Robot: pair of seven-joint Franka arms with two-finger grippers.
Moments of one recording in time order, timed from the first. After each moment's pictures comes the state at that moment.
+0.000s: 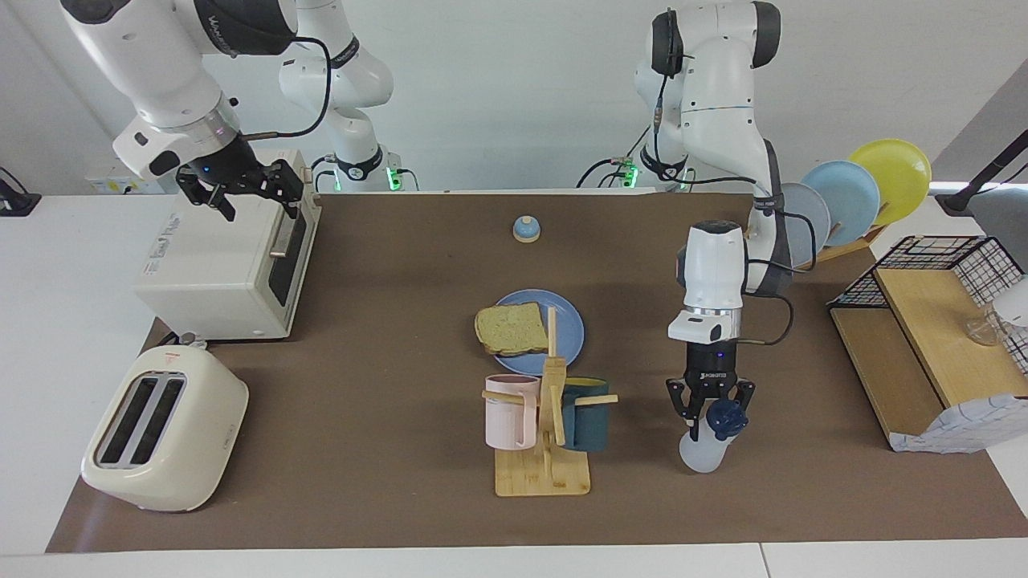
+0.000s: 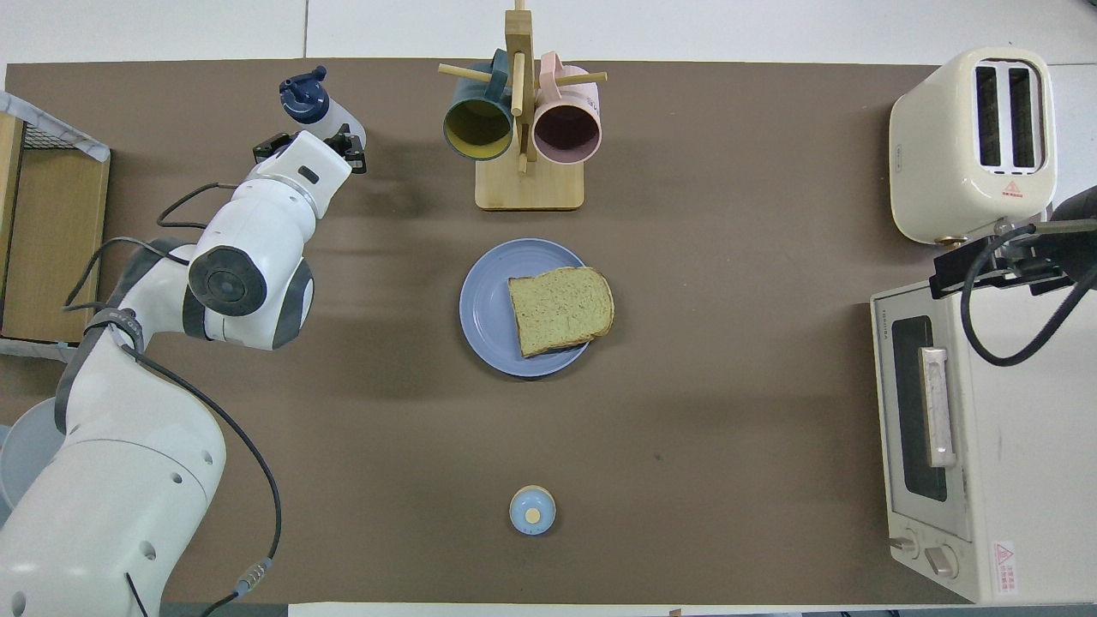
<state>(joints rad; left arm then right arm) -0.56 0.54 0.36 -1.93 0.09 3.25 -0.28 -0.02 0.00 0.02 -1.58 0.02 1.47 -0.01</state>
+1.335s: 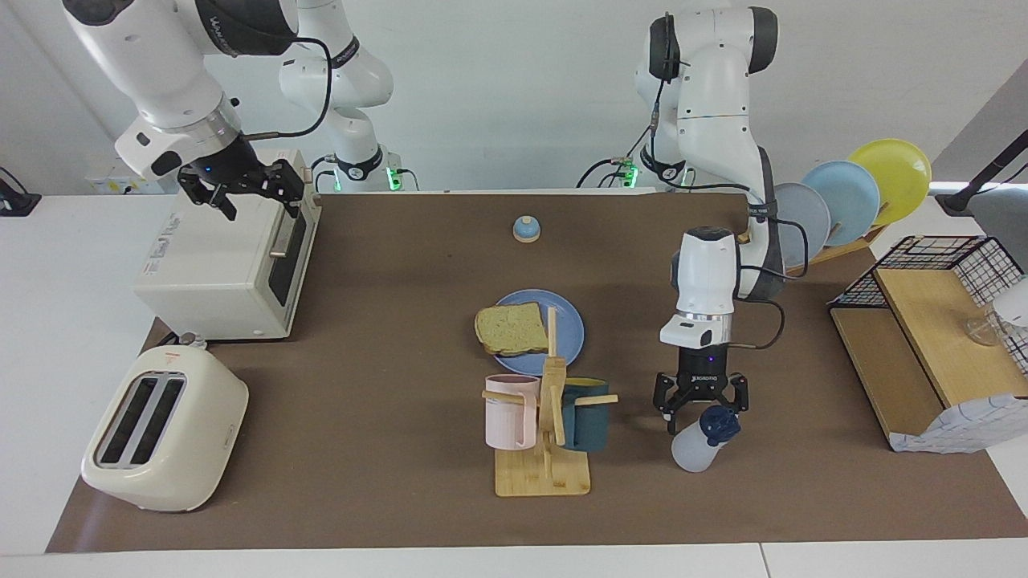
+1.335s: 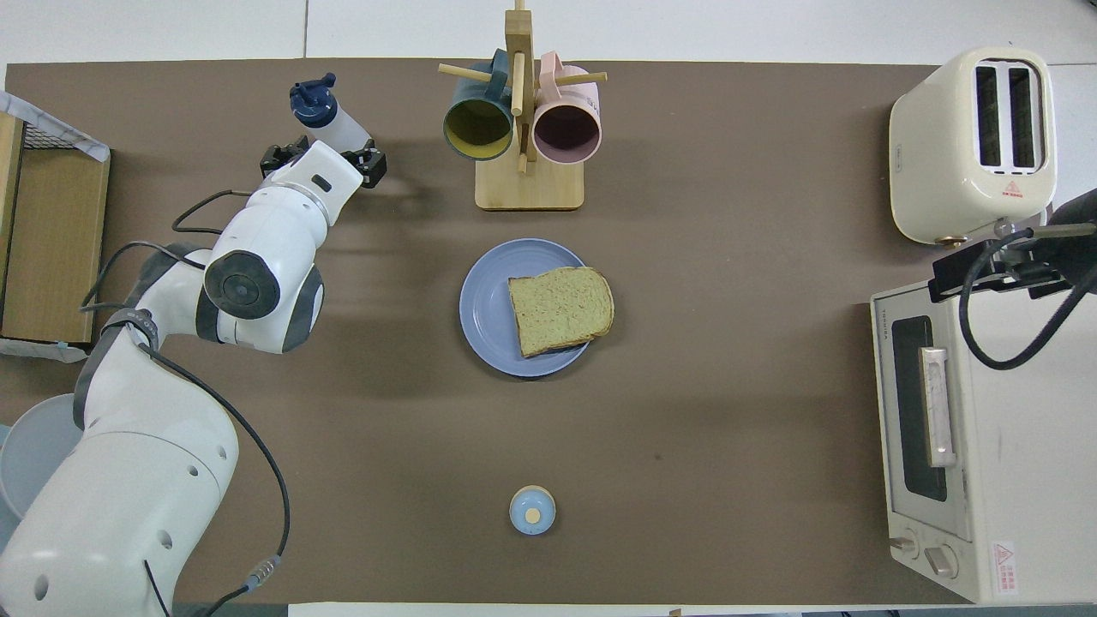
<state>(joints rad) -0.56 0.57 0.35 -1.94 0.09 3.27 -0.28 -0.02 -0.01 0.02 -1.59 0.02 1.47 -0.01</state>
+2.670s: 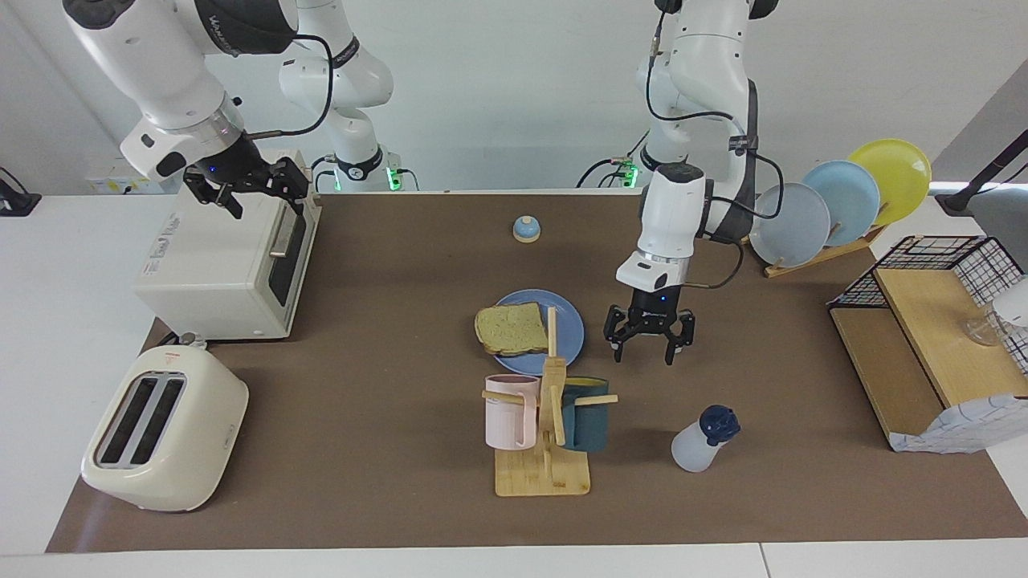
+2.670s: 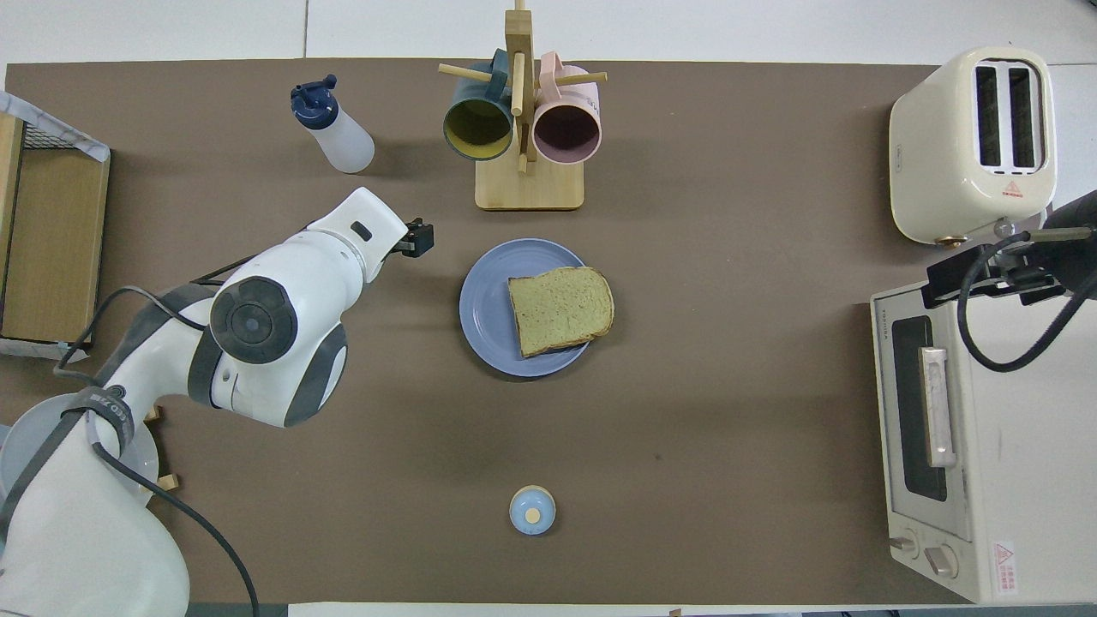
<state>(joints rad) -0.71 0.22 0.33 -2.12 0.07 2.79 -0.36 -0.02 -0.01 0.02 -1.60 0.04 1.45 -0.01</state>
